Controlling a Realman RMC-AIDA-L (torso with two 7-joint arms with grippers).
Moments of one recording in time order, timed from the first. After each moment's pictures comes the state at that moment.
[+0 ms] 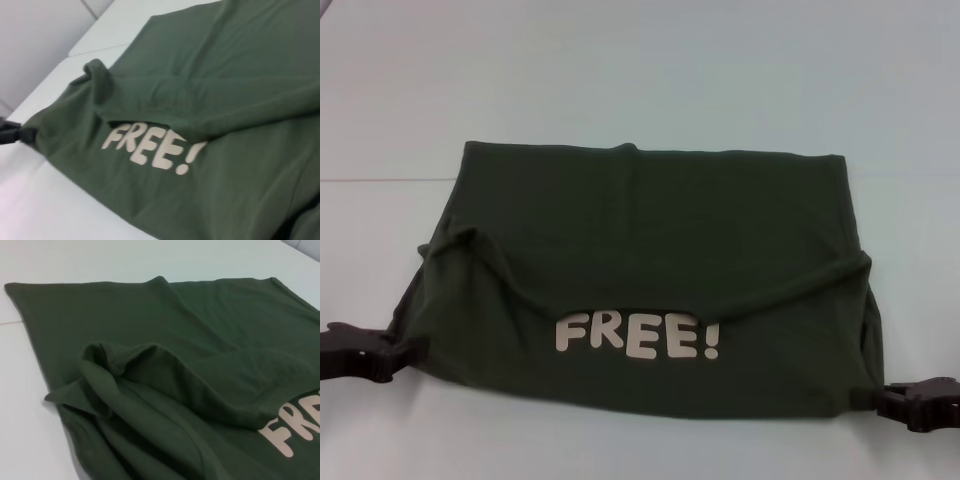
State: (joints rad) left arm -0.51 -2.06 0.45 0.78 2.40 1.33 -1.68; right arm 0.46 2.06 -0.50 -0.66 -2.29 -1.49 1.75
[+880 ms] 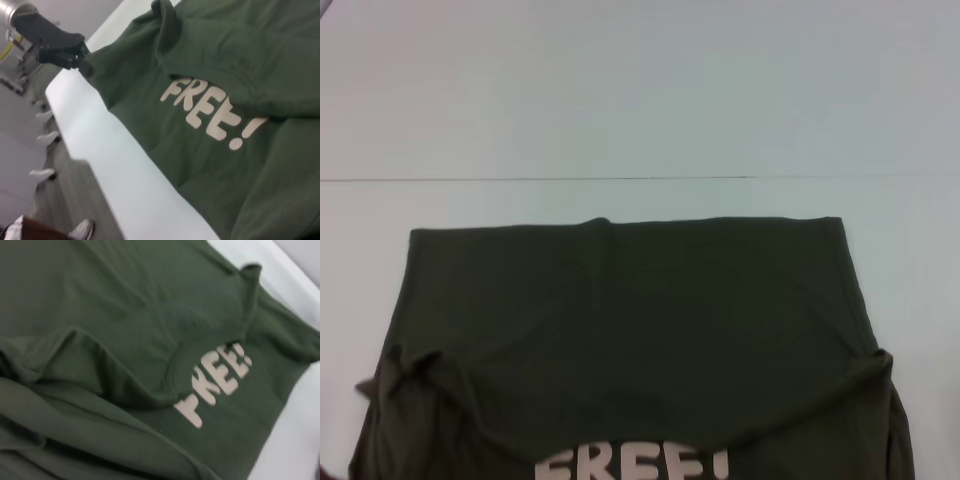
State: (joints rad) left arm -0.49 -2.02 0.40 0.95 2.68 1.97 -1.75; right arm 0.43 1.99 -0.62 -0.66 -2.44 -1.83 1.67
